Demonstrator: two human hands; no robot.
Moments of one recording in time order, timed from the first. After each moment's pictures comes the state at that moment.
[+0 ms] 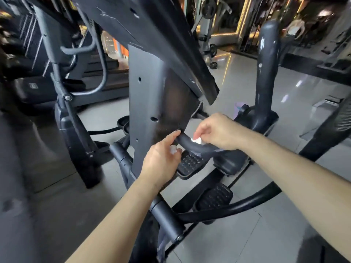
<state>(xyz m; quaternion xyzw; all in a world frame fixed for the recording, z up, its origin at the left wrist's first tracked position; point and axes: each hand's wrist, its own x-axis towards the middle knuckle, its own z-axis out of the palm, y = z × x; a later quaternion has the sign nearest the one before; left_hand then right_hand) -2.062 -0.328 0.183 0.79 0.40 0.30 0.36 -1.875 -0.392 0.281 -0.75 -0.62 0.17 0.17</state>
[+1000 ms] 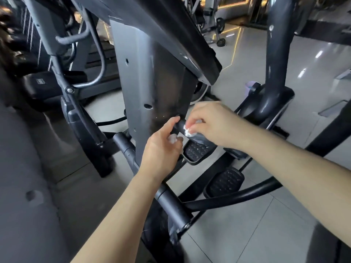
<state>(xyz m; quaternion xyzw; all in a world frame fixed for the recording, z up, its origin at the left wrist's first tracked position) -2.056 -0.333 0.181 0.76 0.41 0.31 0.40 -1.887 -0.394 0.260 -0.67 -0.70 0.12 0.22</state>
